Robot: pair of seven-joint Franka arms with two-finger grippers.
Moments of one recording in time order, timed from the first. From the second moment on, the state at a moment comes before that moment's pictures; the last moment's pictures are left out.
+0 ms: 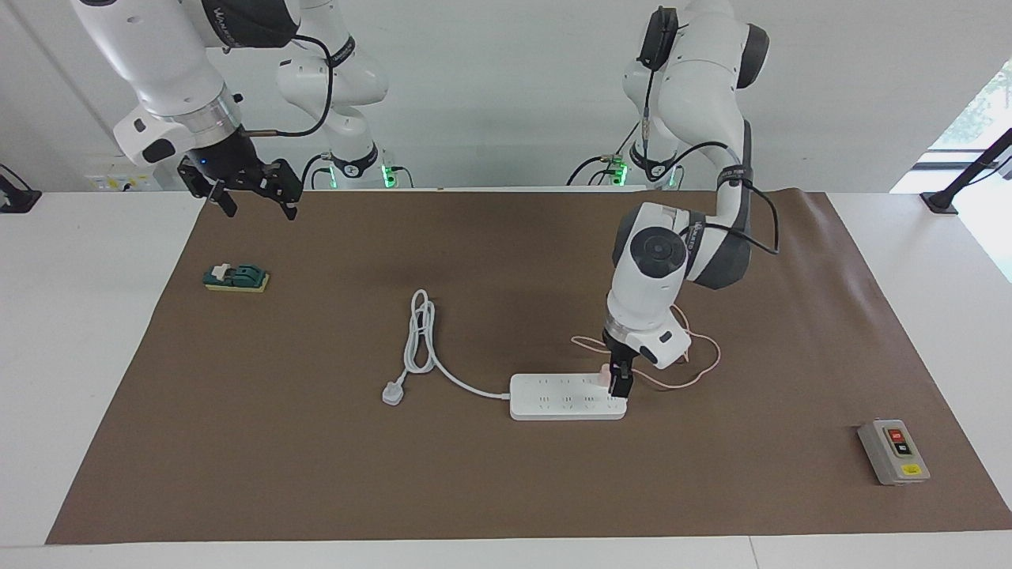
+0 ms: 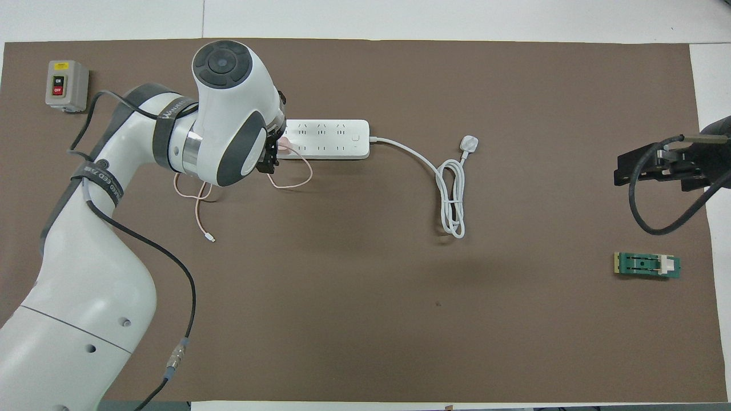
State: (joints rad) left arm -0.35 0.52 -0.08 -1.42 0.07 1.97 -1.81; right arm 0.02 0.00 0.00 -1.57 0.02 1.52 0.13
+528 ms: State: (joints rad) left arm -0.26 0.33 -0.07 -1.43 0.07 1.82 -1.59; right arm 0.02 0.00 0.00 -1.57 0.02 1.52 0.13
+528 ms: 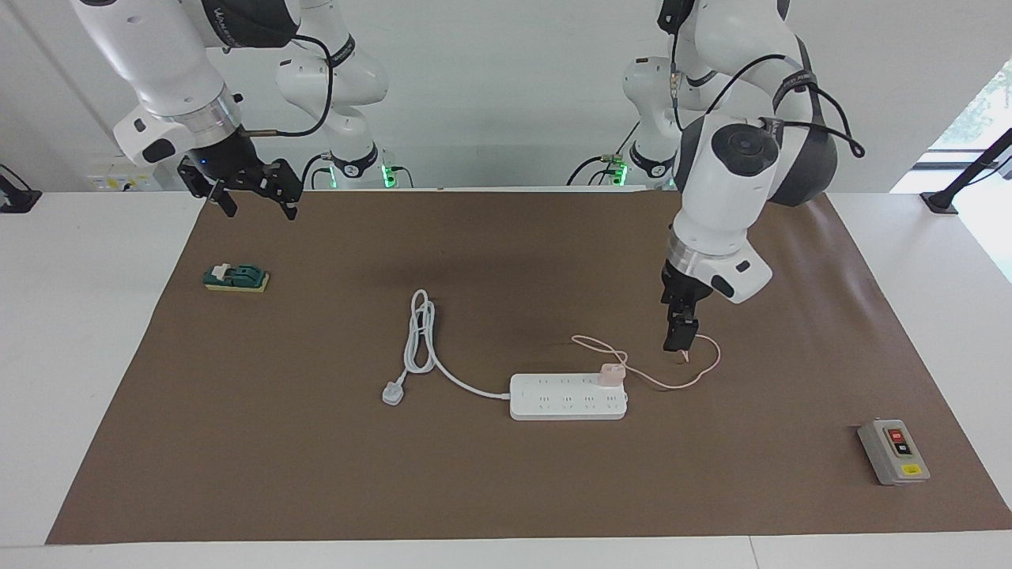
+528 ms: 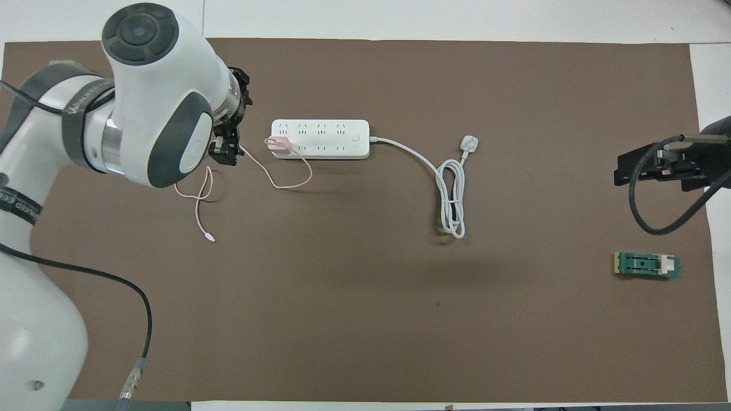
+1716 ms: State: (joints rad) left arm 0.12 -0.05 -0.09 -1.57 -0.01 1.49 -0.36; right arm 0.02 0.00 0.00 -1.57 0.02 1.52 0.13
